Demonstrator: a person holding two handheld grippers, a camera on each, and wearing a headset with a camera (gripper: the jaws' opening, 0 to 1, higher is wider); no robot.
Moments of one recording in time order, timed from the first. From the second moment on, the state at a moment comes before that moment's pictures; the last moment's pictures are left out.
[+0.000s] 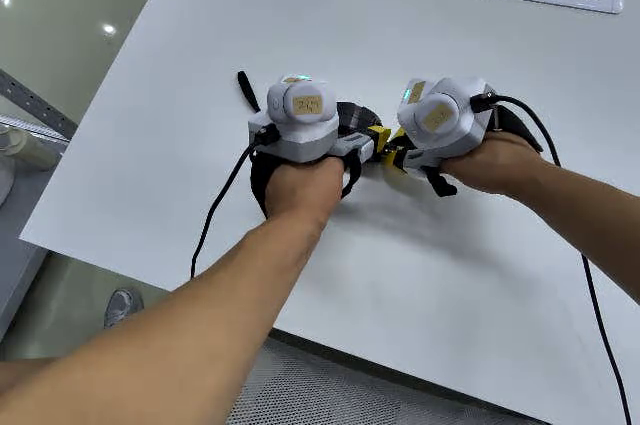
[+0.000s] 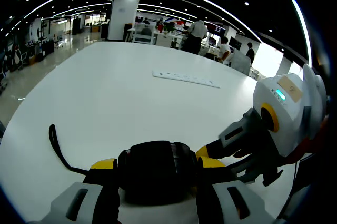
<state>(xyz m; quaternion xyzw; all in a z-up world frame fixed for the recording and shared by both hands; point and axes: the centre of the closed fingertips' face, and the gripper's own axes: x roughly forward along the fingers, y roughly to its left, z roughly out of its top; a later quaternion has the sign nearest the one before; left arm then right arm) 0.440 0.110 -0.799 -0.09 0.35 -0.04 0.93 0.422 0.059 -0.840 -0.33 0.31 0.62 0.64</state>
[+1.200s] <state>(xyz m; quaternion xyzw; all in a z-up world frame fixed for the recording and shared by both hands) 0.438 0.107 -0.799 -0.07 0.34 -0.04 0.94 0.425 0.049 -0.836 -0.30 0.30 0.61 0.67</state>
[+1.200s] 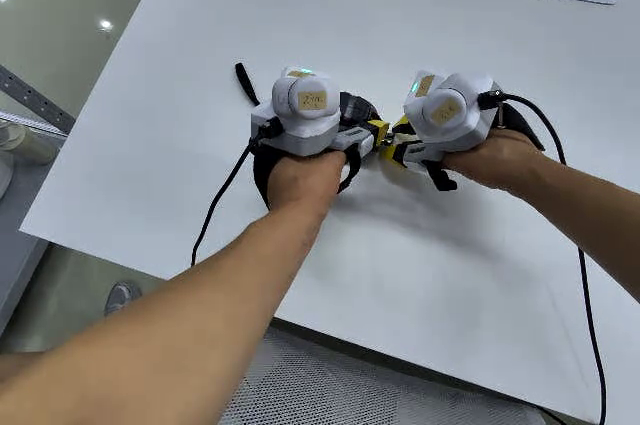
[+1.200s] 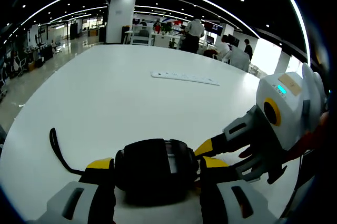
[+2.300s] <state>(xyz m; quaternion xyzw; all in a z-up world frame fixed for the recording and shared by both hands) 0.384 0.130 -0.787 -0.02 0.37 -0.08 0.93 0.400 0.020 -0.789 -0.16 0.32 0.56 0.75</state>
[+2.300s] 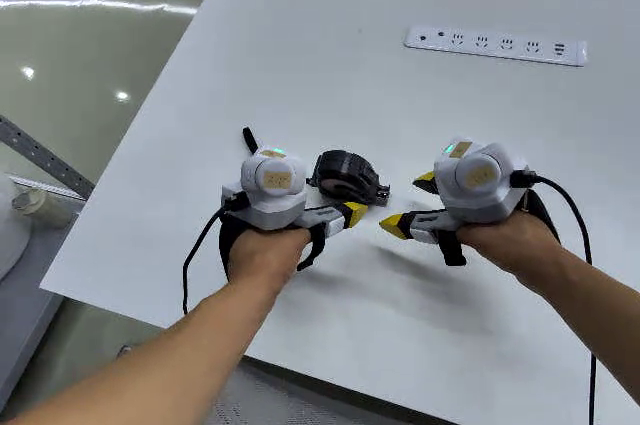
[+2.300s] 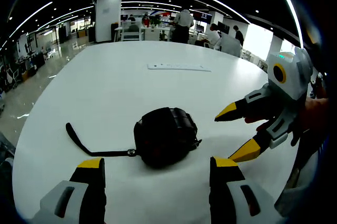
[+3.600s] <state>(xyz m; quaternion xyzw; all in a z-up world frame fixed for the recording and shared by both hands) 0.324 0.148 -0.739 -0.03 0.34 -0.10 0.93 0.344 -0.026 -0.716 -0.03 0.34 0.49 0.80</state>
